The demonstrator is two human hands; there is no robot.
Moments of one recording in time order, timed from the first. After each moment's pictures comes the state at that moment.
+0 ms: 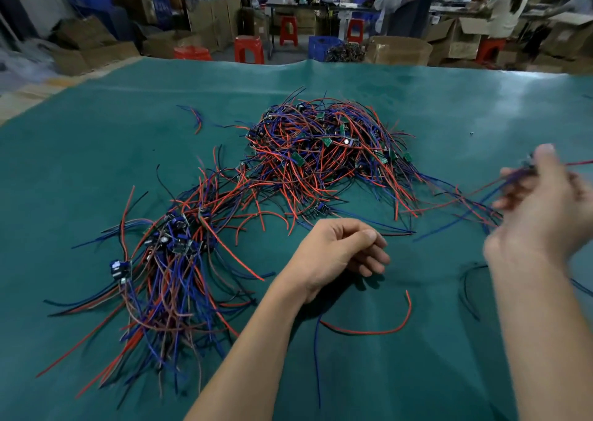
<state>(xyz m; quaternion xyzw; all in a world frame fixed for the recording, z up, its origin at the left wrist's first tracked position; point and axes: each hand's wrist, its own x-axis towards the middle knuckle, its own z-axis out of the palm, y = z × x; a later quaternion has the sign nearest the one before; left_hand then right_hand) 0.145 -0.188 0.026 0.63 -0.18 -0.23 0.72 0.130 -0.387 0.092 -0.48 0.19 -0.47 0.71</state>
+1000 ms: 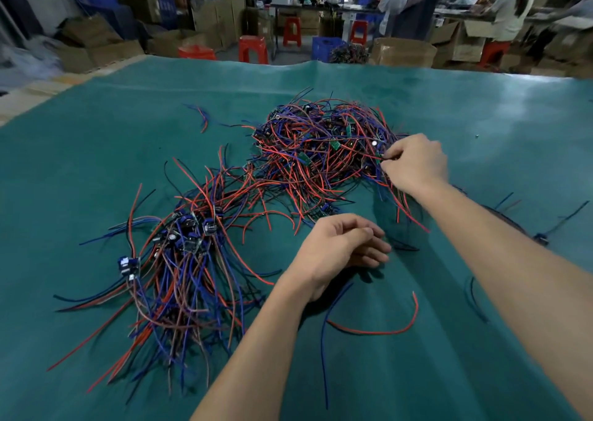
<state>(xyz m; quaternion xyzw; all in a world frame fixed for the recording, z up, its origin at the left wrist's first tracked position) 0.148 -0.188 0.027 0.59 -0.12 -0.23 0.77 0.257 -0.364 0.069 -0.94 0.17 -0.19 0.23</state>
